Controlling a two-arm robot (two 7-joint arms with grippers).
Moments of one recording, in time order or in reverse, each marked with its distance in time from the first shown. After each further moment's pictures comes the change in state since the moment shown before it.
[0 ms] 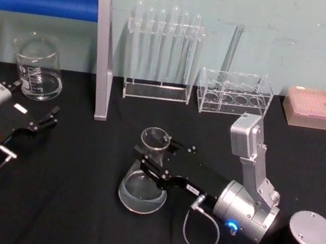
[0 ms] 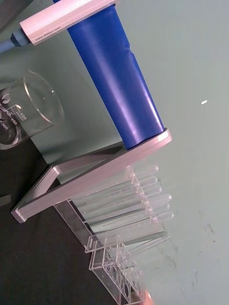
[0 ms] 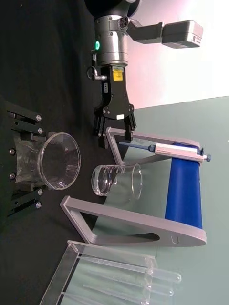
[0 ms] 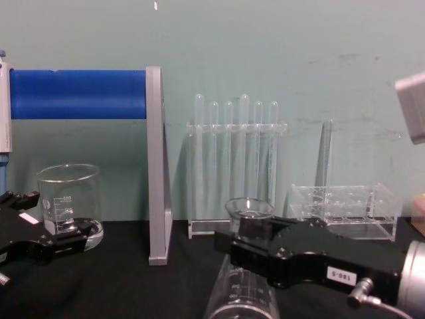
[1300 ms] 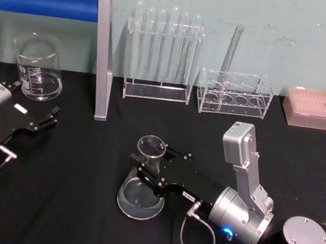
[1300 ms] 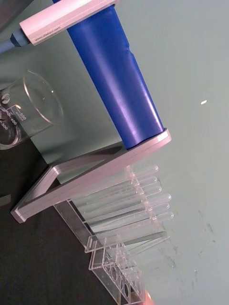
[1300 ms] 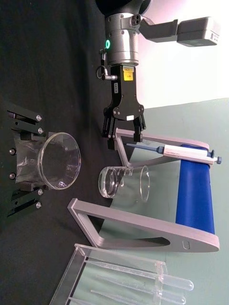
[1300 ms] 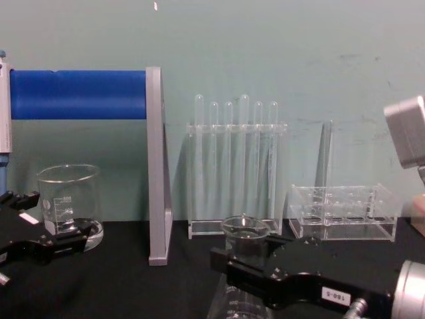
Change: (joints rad) left arm 0.000 0.000 0.000 0.000 0.000 0.000 0.000; right arm 0.001 -0.015 -0.013 0.047 -0.023 -0.026 0.008
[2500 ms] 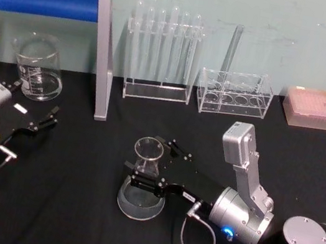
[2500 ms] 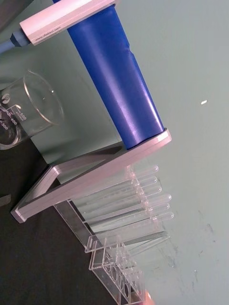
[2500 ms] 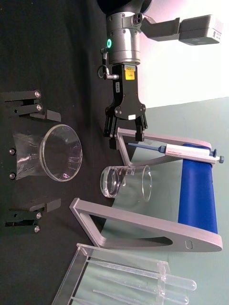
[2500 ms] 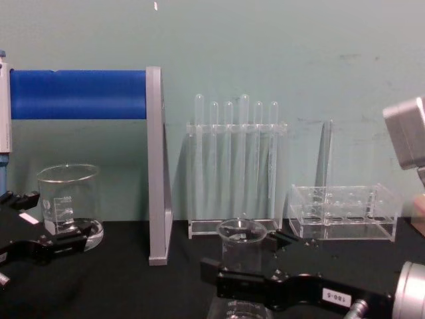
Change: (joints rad) left arm 0.000 0.000 0.000 0.000 0.000 0.000 0.000; right arm 0.000 0.000 0.001 0.000 -0.001 0.005 0.000
